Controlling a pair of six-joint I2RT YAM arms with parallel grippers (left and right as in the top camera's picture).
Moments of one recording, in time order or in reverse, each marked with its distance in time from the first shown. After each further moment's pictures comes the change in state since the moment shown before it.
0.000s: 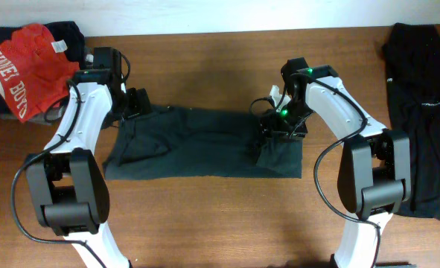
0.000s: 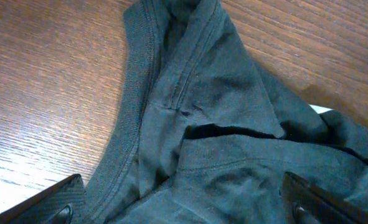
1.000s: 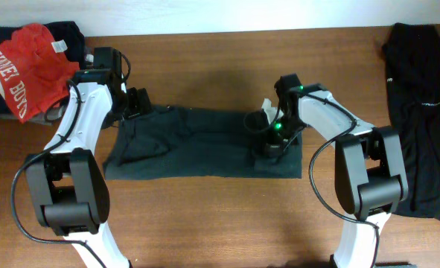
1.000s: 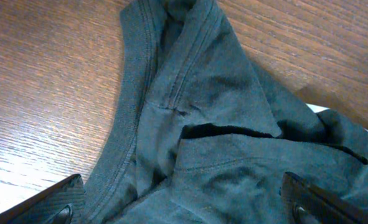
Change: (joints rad) left arm 0.000 0.000 0.000 0.000 0.007 0.000; right arm 0.028 0.001 -0.187 0.199 -0.076 -0.029
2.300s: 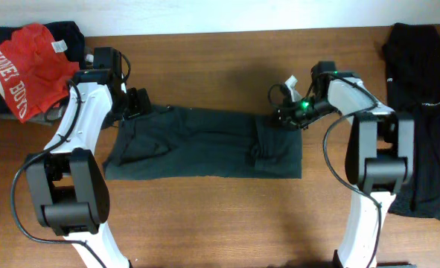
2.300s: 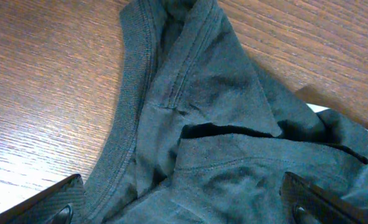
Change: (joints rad) left arm 0.000 0.000 0.000 0.000 0.000 0.000; right arm -0.225 0.200 0.195 0.016 -0.430 -0.110
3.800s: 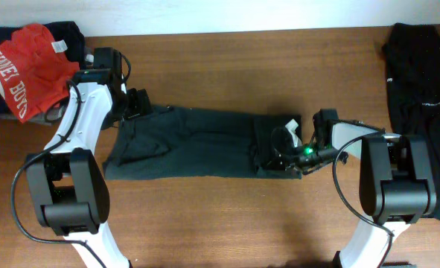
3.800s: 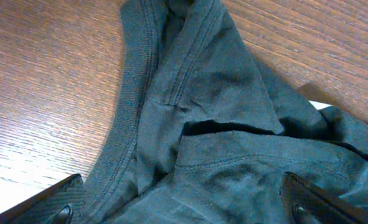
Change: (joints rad) left arm 0.000 0.000 0.000 -0.008 0.000 0.000; right arm -0.006 -0.273 -0.625 0.248 -0.136 -0.064
